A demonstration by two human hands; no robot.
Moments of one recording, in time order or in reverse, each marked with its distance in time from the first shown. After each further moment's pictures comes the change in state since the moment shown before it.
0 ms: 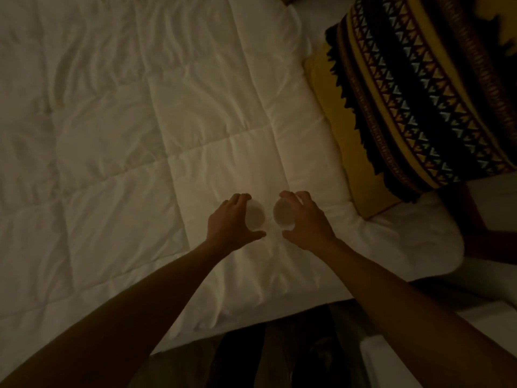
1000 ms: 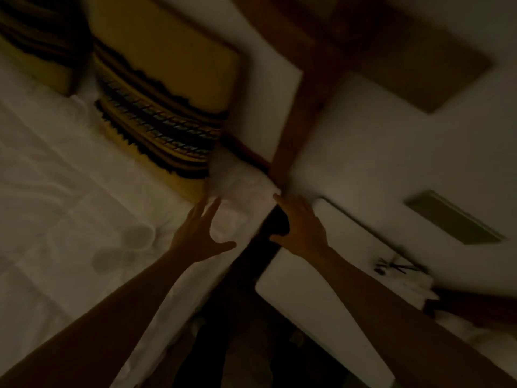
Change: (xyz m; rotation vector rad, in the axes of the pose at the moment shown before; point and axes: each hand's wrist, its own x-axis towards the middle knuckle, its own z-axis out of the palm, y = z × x) left_hand -0.103 0.265 0.034 0.181 -0.183 0.633; right_hand -0.326 0.179 -0.098 0.124 0.461 0.452
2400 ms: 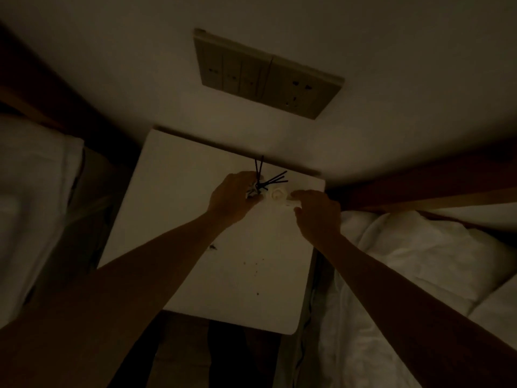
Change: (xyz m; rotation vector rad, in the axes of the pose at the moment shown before) left_hand 0.088 0.342 0.344 -0.138 -0.280 0.401; right_hand -0.177 0.388 0.039 -0.099 0.068 0.641
